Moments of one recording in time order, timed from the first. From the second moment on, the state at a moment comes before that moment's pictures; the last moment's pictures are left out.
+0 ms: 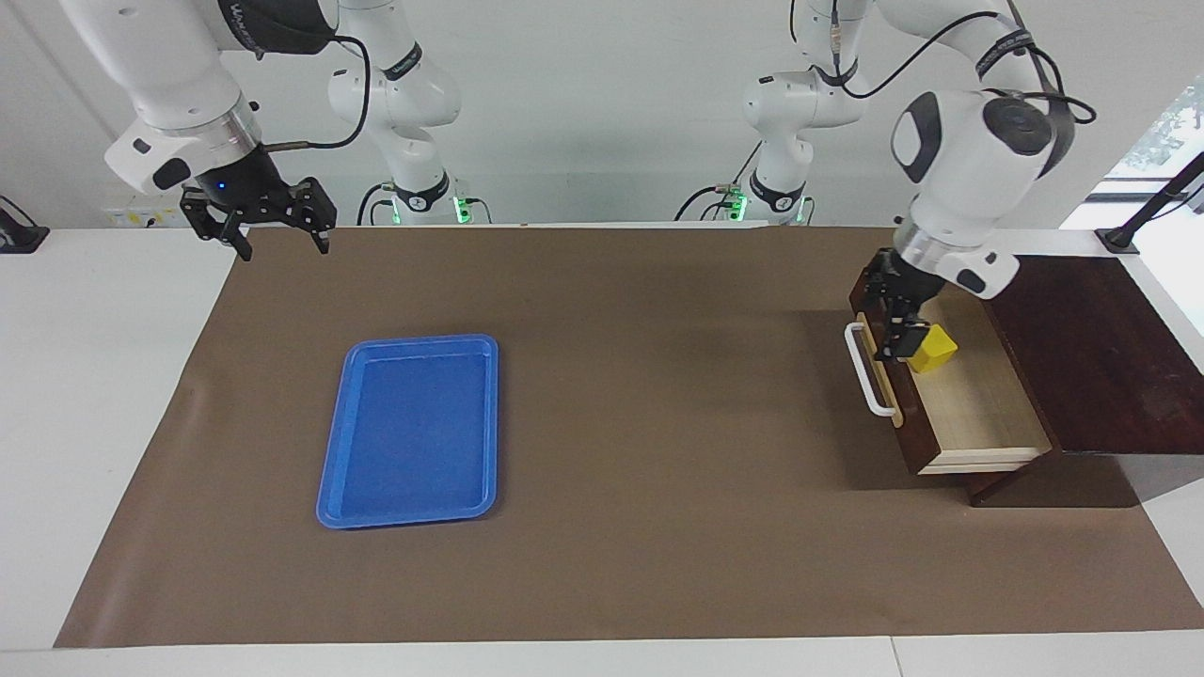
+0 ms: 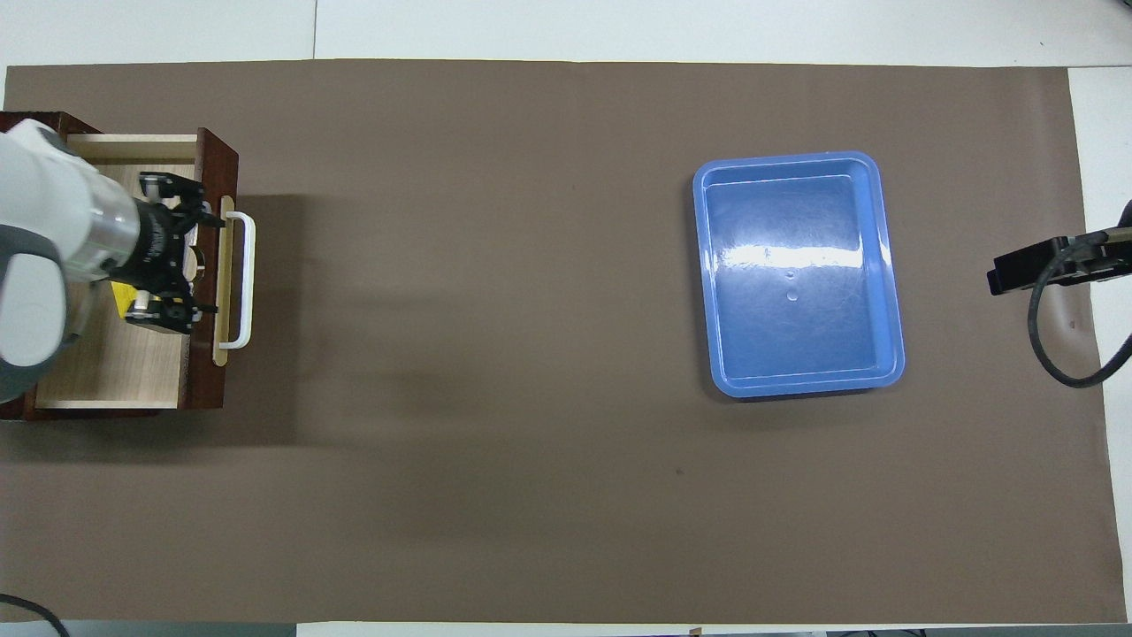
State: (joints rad) left arm -0.06 0.04 -0.15 -1.86 -0.01 1.92 -1.64; right arm -0.06 -0.02 0.04 -1.57 -0.01 1.52 -0.13
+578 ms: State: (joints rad) left arm 0.05 0.05 -0.13 -1.95 0.04 2.01 -1.53; right arm -0.06 0.00 0.04 -1.61 -0.01 1.54 -0.13
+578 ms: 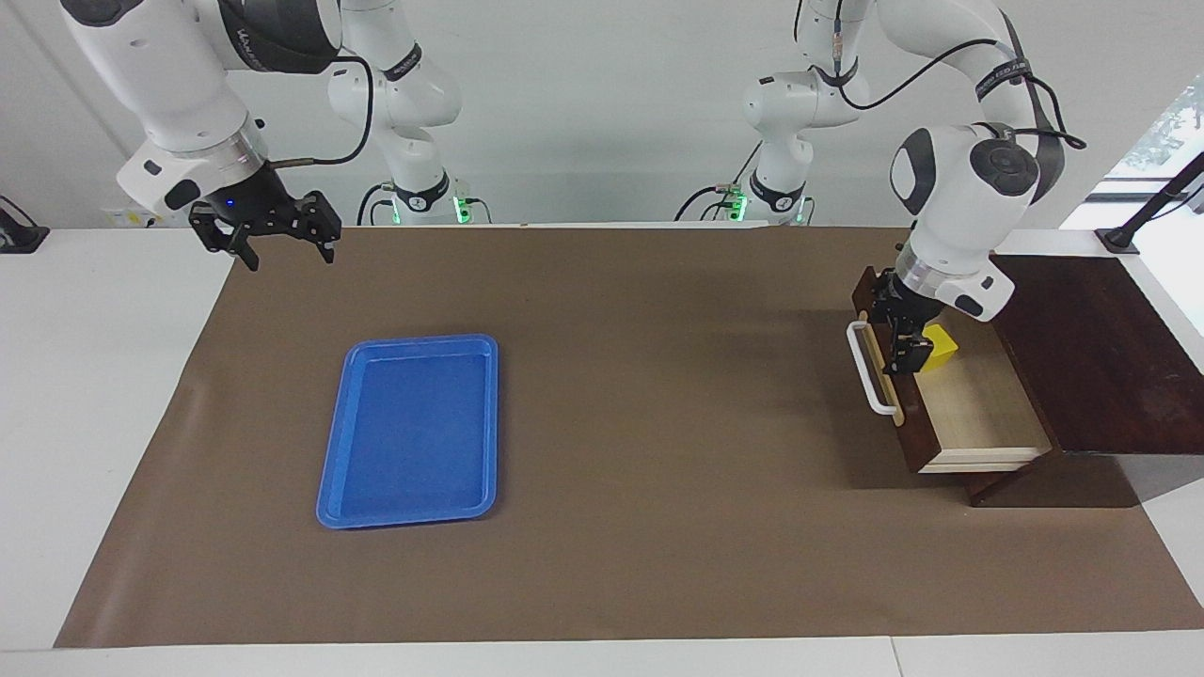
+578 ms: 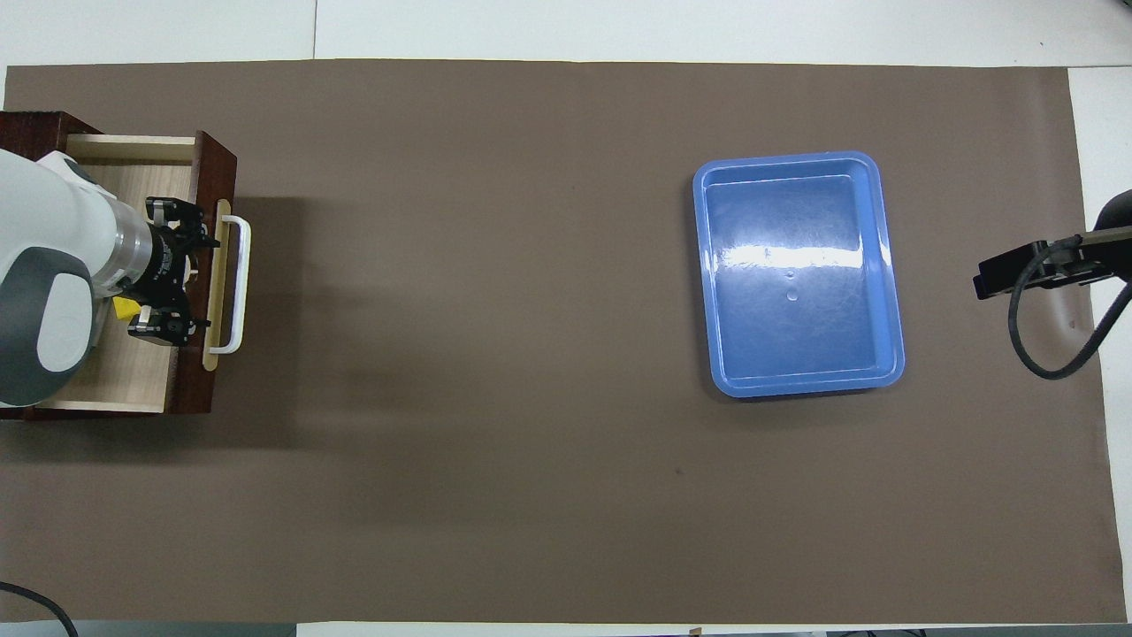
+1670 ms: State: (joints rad) left arm 0.28 0.05 -0.13 -1.94 0.04 2.03 -1.22; right arm -0.07 0.03 0.04 -1.61 -0.01 1.54 -0.12
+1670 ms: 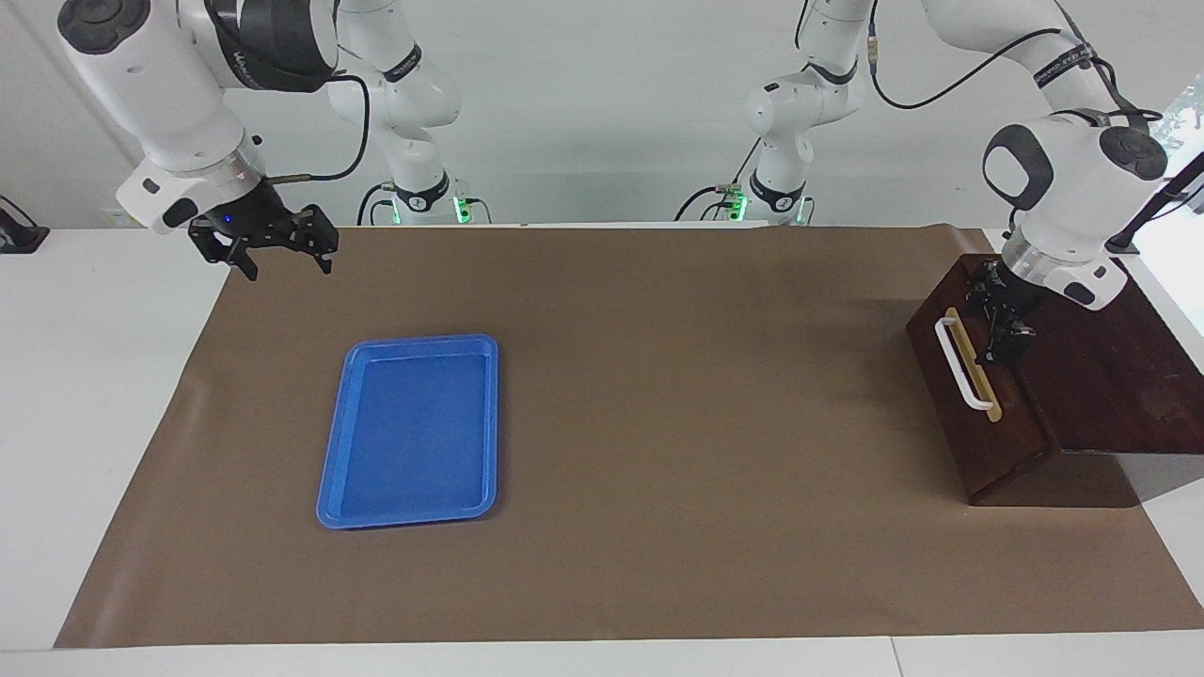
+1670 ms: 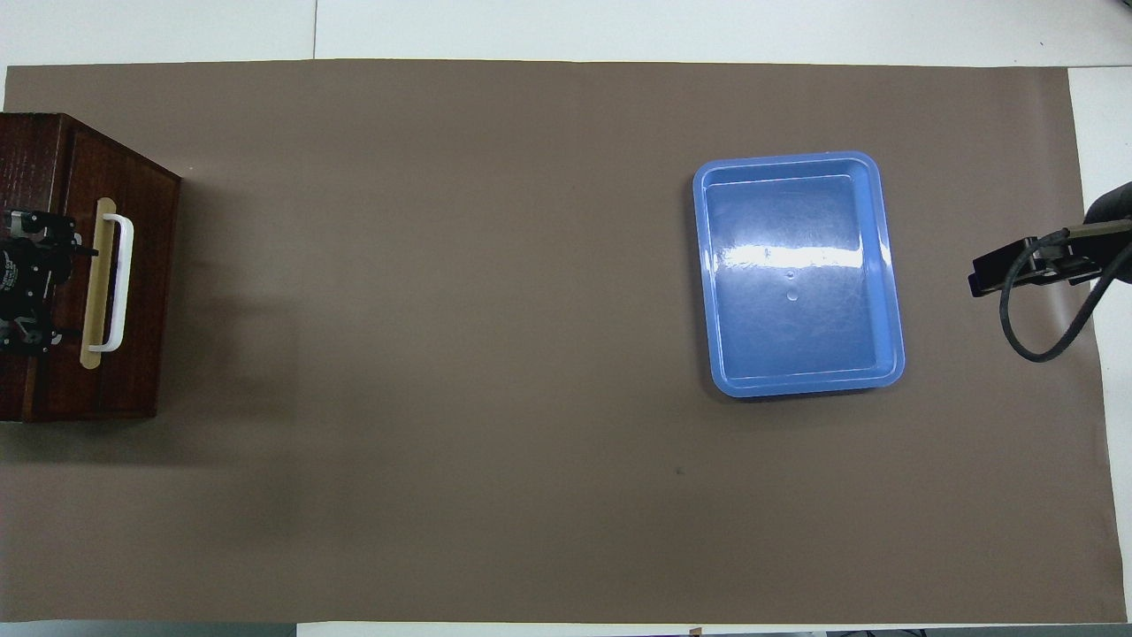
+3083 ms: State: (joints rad) left arm 0.02 -0.02 -0.10 -1.58 -0.02 1.49 -0.18; right arm -0.08 0.03 0.04 -1.58 -0.01 1.52 -0.12
